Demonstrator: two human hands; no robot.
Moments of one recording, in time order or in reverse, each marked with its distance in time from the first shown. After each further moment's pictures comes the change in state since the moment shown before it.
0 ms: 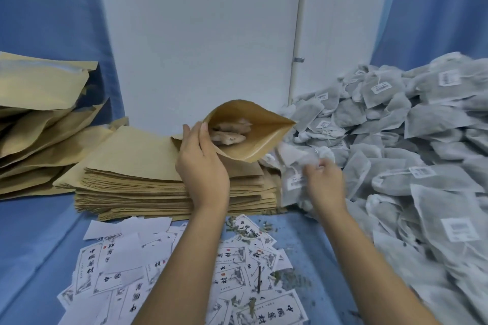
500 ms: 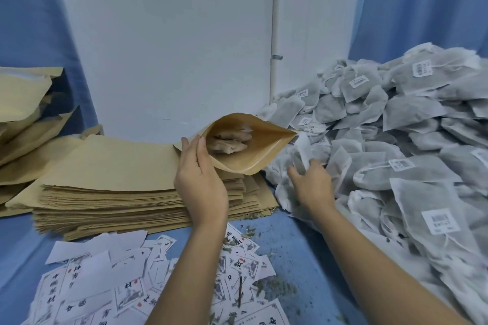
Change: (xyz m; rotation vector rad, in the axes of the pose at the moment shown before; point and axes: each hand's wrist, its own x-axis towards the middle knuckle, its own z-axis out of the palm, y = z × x) left_hand -0.030 -0.010 0.031 -0.115 -0.010 -0.028; right_hand 0.052 0.053 -0.001 -0.474 -0.030 -0.002
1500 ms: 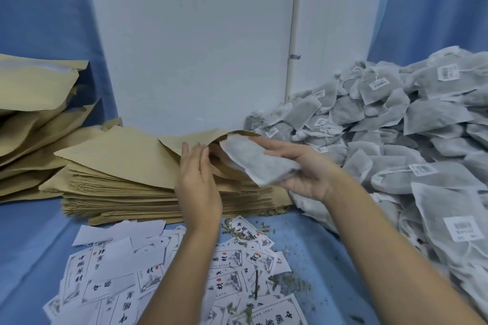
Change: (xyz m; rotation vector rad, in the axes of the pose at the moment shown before) left_hand 0.014 -0.037 -0.037 0.173 -0.092 0.098; right_hand -0.039 -0.086 -0.046 1.184 -1.187 0.138
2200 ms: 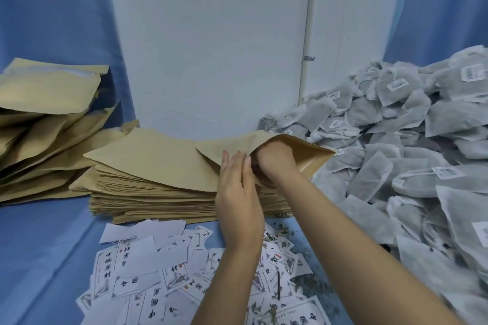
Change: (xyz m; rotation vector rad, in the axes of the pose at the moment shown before) left_hand -0.030 0.027 0.003 -0.077 -0.056 -0.042; right_hand 0.064 0.025 0.050 -1.088 0.690 -0.130
